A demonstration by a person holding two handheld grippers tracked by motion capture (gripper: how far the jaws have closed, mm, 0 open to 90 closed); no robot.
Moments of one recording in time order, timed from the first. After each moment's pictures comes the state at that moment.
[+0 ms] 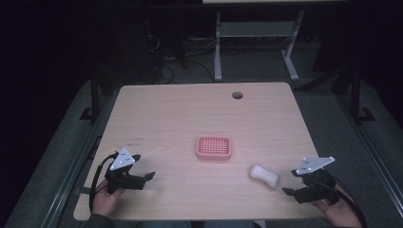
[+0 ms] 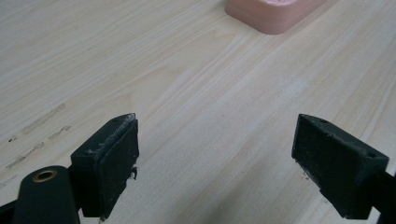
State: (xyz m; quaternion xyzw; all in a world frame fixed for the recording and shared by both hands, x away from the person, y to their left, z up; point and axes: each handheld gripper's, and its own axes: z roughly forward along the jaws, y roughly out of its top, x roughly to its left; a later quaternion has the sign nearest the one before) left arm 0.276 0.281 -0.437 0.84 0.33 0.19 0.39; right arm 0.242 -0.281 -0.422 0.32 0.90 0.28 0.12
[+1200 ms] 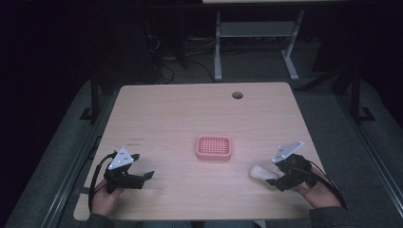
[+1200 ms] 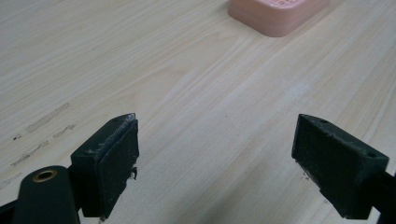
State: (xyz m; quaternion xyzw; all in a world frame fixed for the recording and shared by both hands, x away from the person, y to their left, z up) left arm 0.277 0.285 -0.436 0.84 0.33 0.19 0.40; right arm 0.281 -0.231 -0.411 0.28 0.93 0.23 0.09
